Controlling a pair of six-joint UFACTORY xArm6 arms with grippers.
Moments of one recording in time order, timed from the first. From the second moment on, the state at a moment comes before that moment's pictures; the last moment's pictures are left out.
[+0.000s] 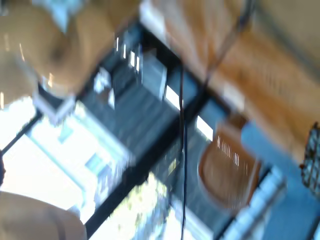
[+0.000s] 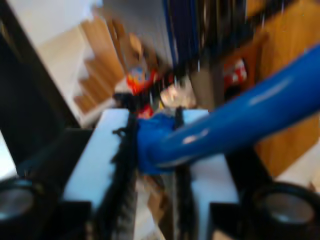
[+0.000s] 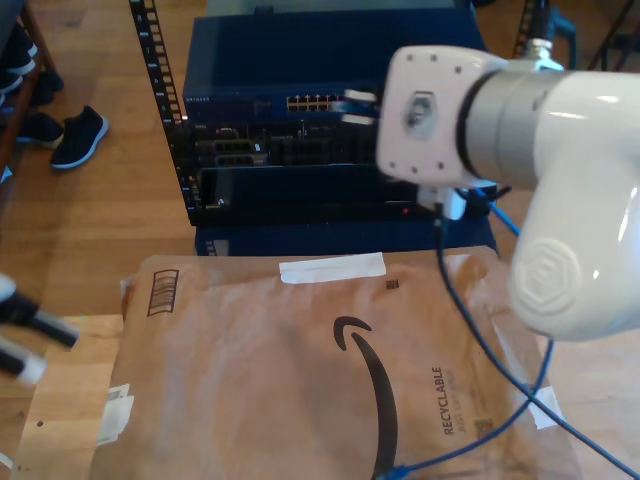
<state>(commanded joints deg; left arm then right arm) 40.9 -11.1 -60.5 -22.5 123.1 -80.3 24.9 -31.3 -34.6 22.5 2.2 92.6</state>
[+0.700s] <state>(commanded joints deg) 56.3 -31.4 -41.9 -0.5 116.3 -47.5 29.9 -26.0 -11.8 34.0 -55.2 69.1</state>
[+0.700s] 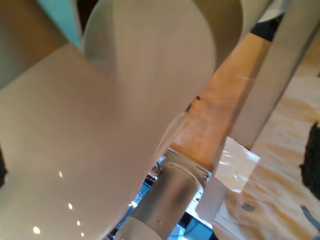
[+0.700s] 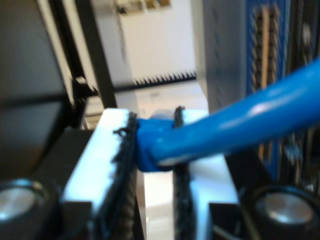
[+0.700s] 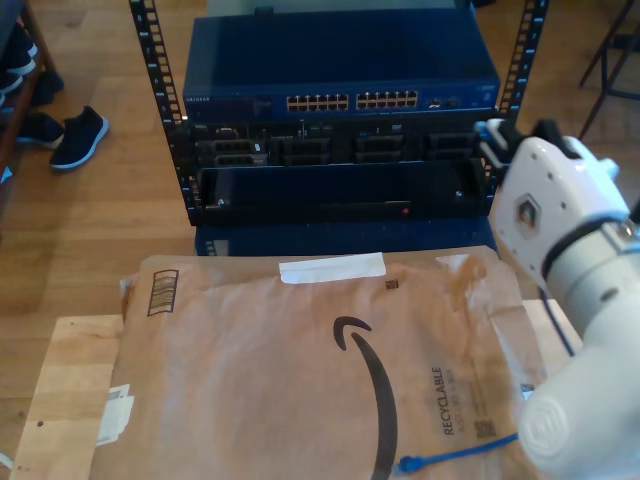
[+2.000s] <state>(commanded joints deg) 95.9 -33.5 -5.7 4.7 60.9 -3.4 57.6 -2.6 -18.1 67.2 -83.4 60.5</state>
